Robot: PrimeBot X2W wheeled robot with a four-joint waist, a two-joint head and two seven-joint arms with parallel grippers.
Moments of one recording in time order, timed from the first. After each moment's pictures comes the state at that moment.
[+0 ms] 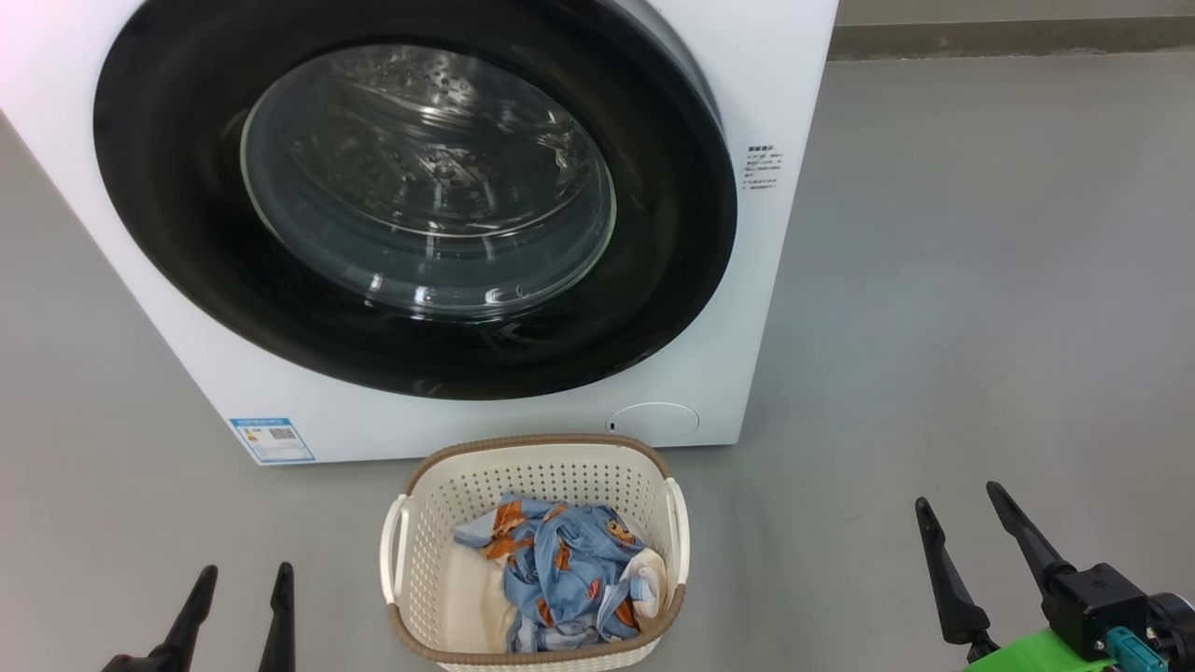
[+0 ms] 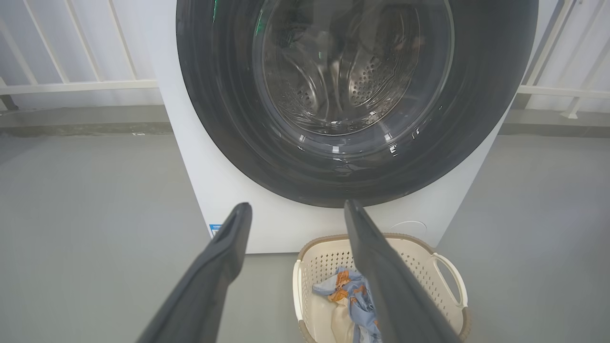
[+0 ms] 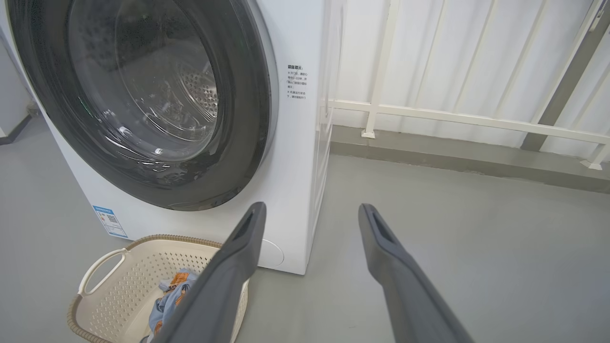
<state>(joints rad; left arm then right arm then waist) 0.08 0.09 0.07 0.18 -0.16 -0.13 -0.25 0.04 -0.10 -0.06 0.12 0.04 0.13 -0.25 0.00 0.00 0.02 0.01</state>
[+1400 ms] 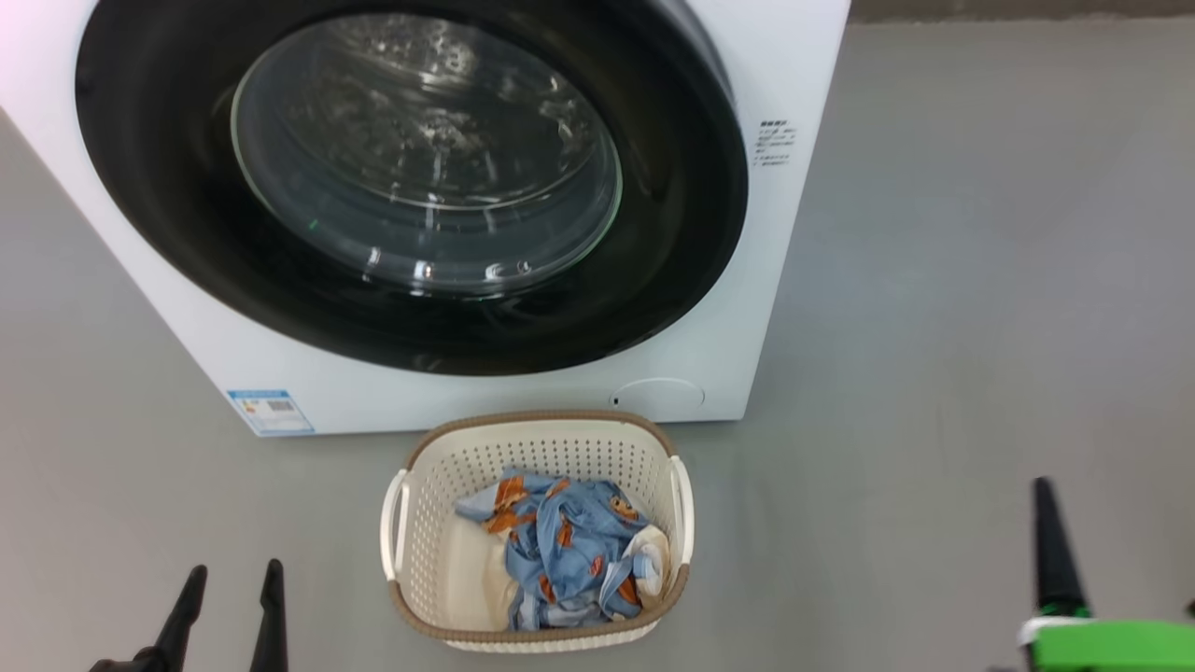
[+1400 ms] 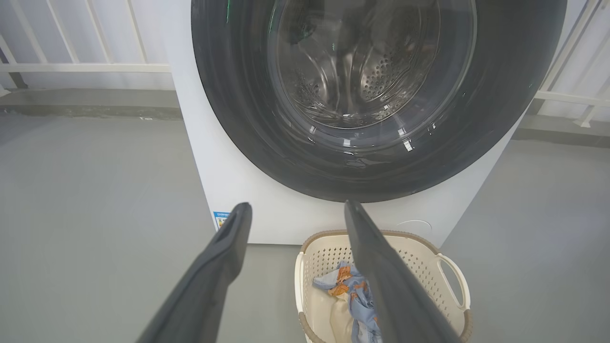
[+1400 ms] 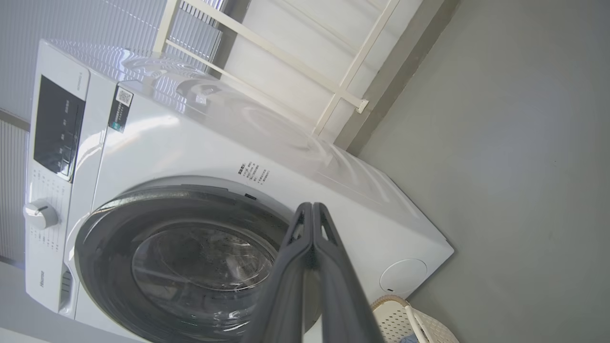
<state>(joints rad) 0.09 0.07 0.09 0.16 -0.19 -0.13 -0.25 0.02 -0.09 -0.05 0.15 1.17 0.13 -0.25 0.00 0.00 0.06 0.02</state>
